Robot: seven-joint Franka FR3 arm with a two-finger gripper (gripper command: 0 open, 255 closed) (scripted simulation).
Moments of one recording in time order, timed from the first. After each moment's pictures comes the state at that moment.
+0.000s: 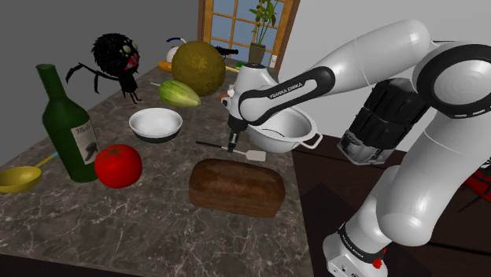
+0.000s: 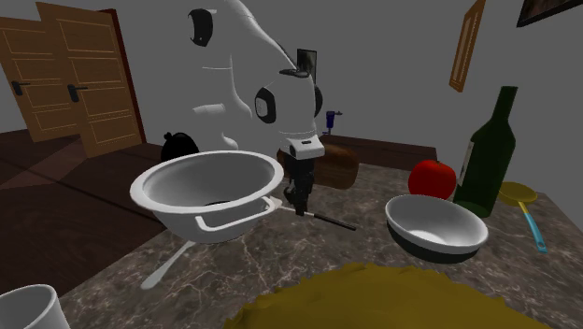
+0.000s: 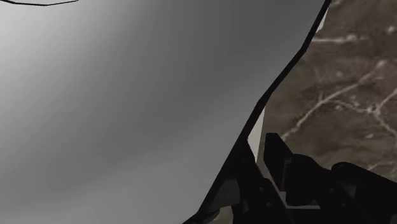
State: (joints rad) arm 0.28 0.07 0.03 -2.25 0.04 2.38 -0.52
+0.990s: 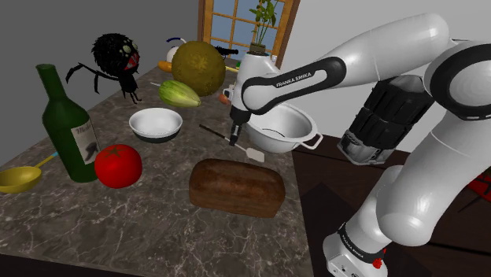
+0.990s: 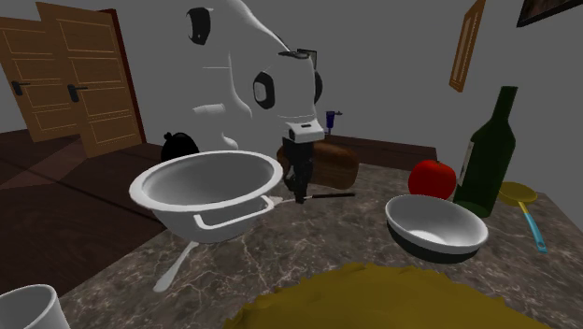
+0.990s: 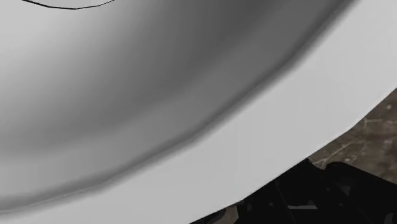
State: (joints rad) arm 0.28 0.01 0.03 -2.22 0.04 2.29 -0.52
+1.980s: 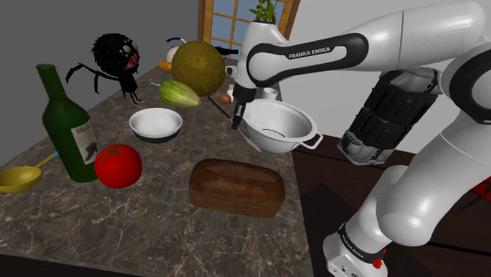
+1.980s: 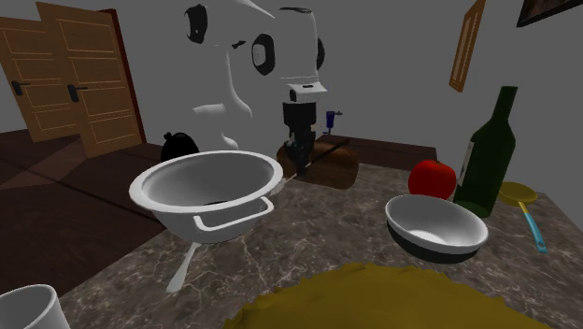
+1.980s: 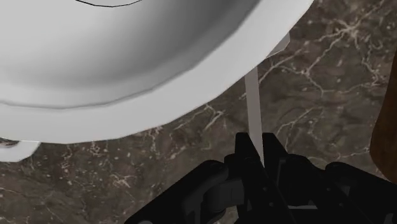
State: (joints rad) arm 0.28 -0.07 0.03 -2.10 0.04 2.09 -0.52
